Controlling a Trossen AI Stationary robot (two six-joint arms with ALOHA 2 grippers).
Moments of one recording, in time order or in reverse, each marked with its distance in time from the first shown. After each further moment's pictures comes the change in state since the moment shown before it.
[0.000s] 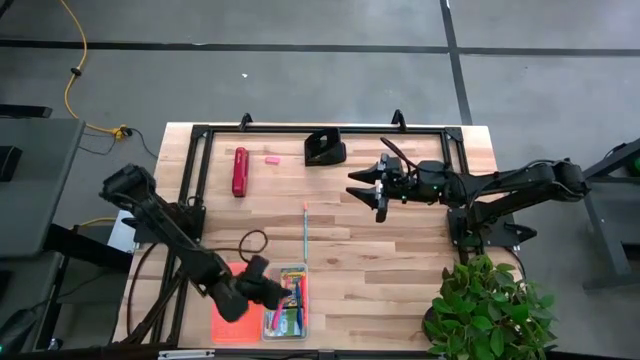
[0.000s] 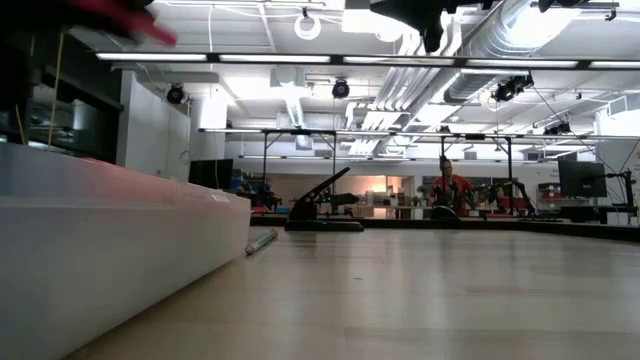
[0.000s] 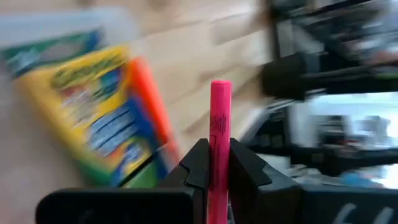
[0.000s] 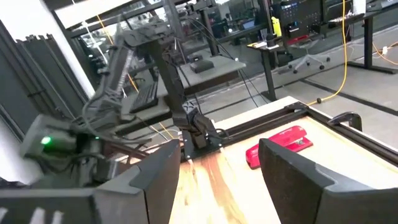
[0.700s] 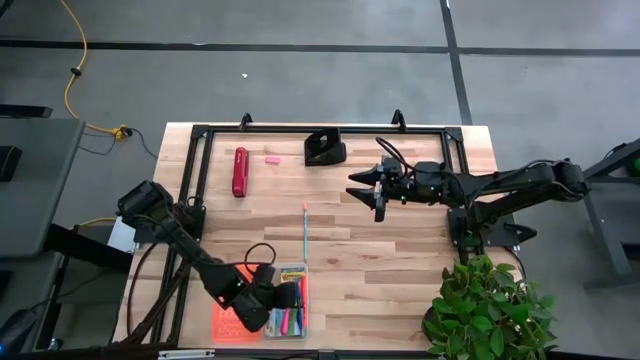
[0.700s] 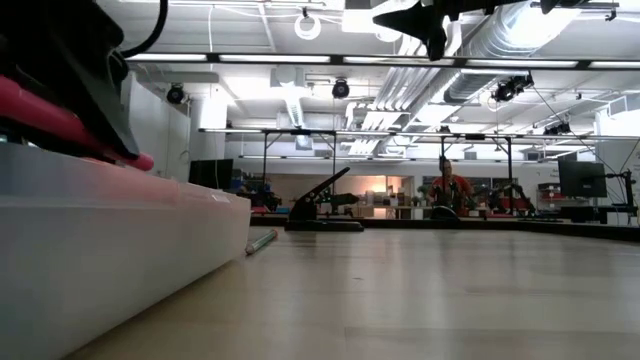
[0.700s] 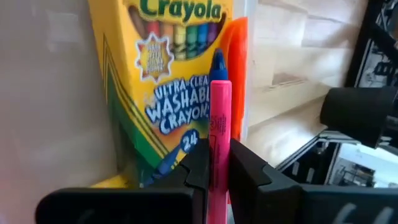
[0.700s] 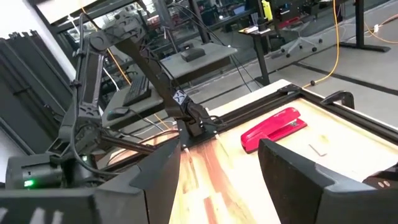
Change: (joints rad) left arm 0.041 0.206 0.118 -0.137 0.145 -0.392; right arm 0.000 0.000 0.000 -0.059 0.020 0.063
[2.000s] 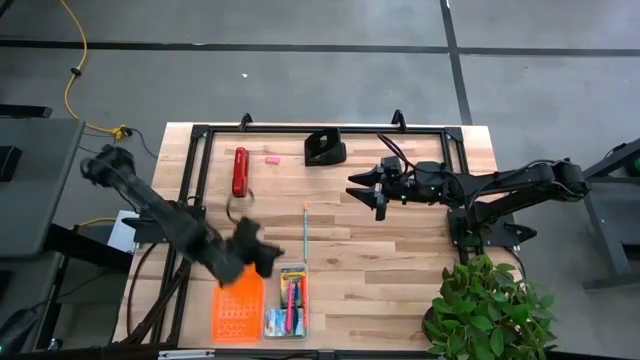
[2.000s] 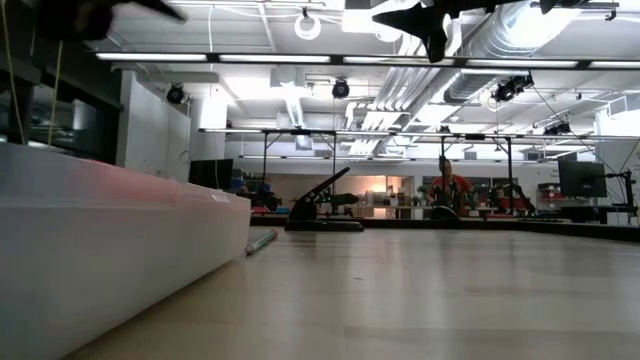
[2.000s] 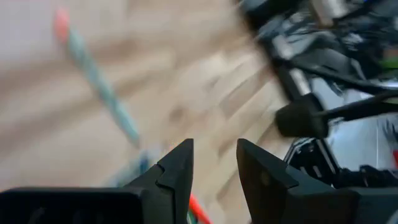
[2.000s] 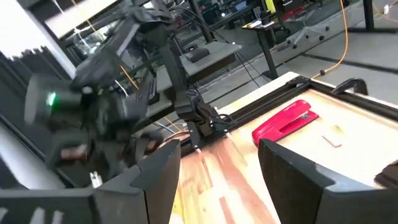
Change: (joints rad) left arm 0.115 -0.496 0.000 -0.374 -0.165 0.692; right arm 0.000 0.000 0.000 0.008 -0.019 0.100
